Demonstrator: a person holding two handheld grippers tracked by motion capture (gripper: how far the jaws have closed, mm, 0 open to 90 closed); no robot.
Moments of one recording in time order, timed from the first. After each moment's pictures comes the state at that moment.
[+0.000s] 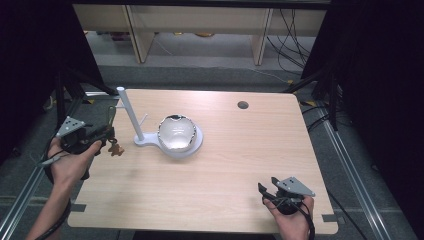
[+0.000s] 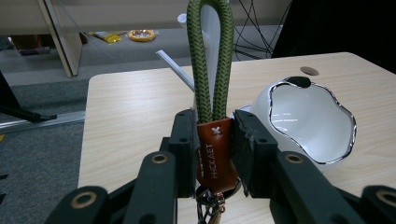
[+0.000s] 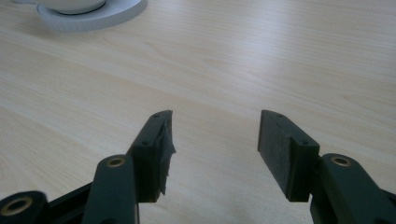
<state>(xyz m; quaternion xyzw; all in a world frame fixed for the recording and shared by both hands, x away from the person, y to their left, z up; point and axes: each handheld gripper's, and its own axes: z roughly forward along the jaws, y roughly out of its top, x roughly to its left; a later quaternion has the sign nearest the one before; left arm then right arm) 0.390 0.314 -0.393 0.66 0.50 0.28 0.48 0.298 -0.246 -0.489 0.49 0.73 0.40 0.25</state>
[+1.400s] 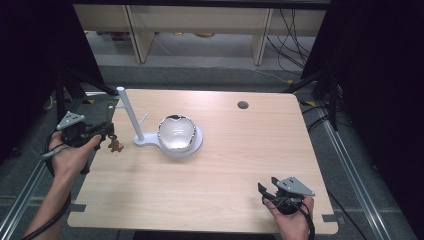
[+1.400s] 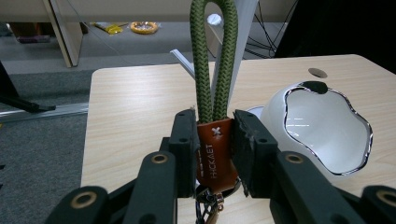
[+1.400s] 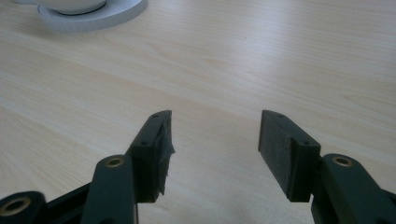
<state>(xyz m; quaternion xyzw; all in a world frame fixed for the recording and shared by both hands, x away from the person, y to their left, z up) 0.409 0.320 -0.395 0.65 0.52 0.27 0.48 0.299 -0.246 -0.490 0.49 0.73 0.41 0.24</state>
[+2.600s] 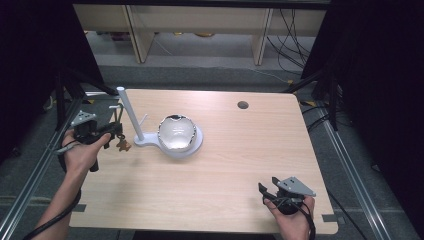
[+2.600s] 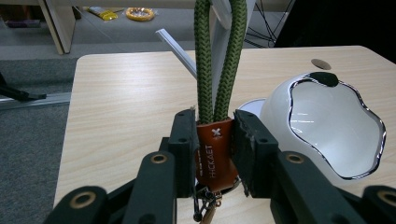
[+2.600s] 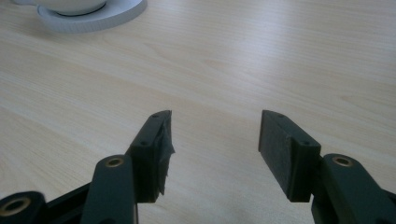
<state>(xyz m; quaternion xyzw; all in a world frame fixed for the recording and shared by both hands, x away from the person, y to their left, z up) 0.429 0.306 -0.409 0.66 0.53 0.25 0.47 0.297 -0.245 -0.488 0.51 0.72 0.41 0.24</state>
